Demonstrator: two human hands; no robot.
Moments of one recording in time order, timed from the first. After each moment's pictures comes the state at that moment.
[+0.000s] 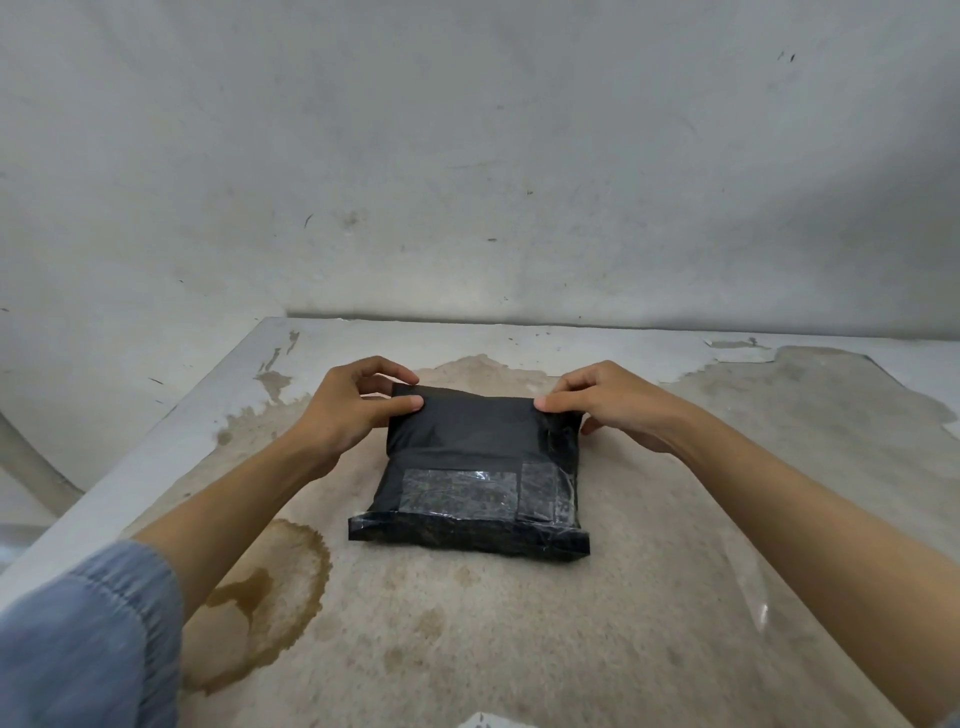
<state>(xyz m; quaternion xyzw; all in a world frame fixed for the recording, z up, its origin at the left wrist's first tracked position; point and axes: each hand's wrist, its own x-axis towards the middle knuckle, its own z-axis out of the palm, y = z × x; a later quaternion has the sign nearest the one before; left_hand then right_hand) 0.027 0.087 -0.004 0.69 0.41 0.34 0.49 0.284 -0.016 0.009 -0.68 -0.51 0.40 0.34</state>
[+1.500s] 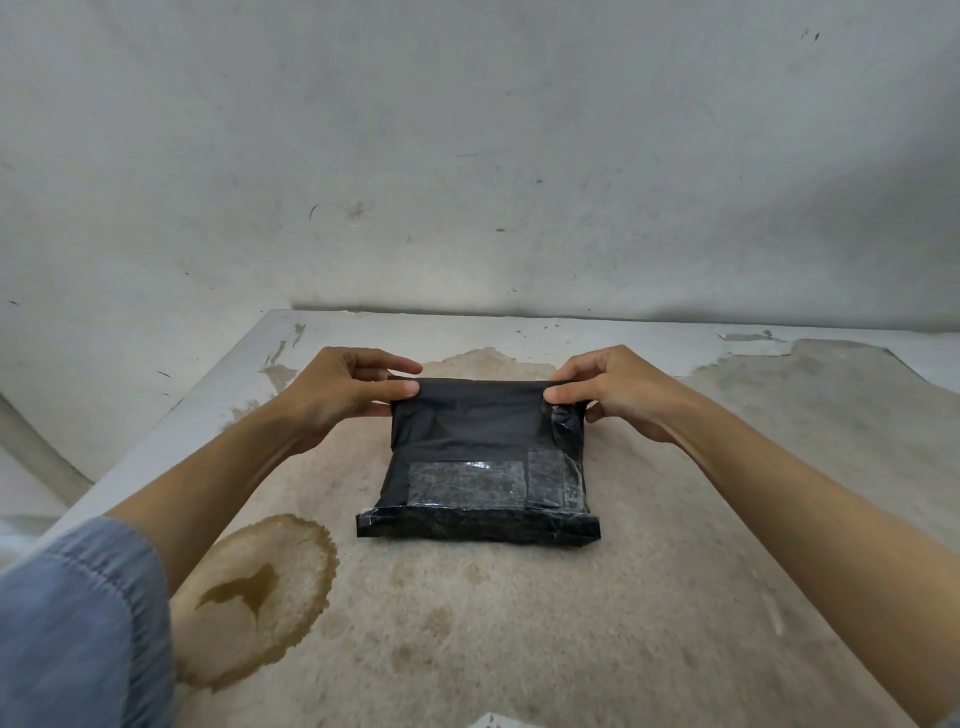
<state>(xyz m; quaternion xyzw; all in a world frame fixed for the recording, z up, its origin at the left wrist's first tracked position) 0.014 0.102 0.011 0.70 0.40 0.27 0.53 0.285 -0.005 0.005 -0.67 -0.47 0.41 0.41</state>
